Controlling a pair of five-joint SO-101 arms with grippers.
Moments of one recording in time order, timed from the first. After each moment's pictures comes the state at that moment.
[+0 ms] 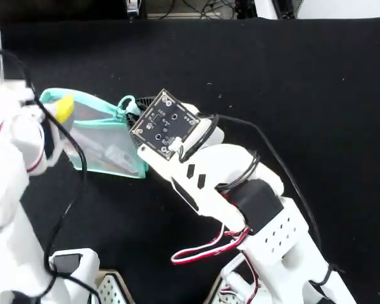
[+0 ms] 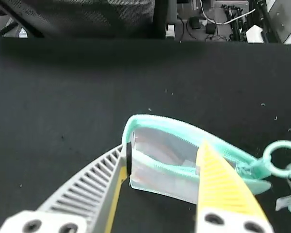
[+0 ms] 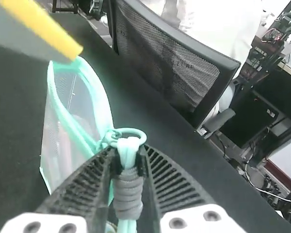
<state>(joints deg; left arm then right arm) -10.9 -37.3 -19.7 100.4 -3.7 -39.0 -46.2 25.2 47.2 22.4</state>
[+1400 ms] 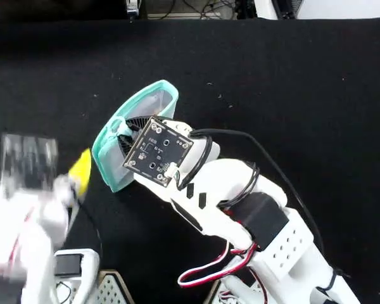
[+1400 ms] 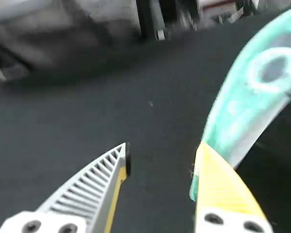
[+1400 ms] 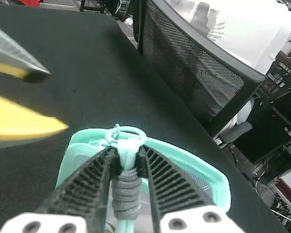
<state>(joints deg) -8.9 -81.4 28.6 85.8 -18.4 -44.7 -49.4 25.1 52.6 24.5</state>
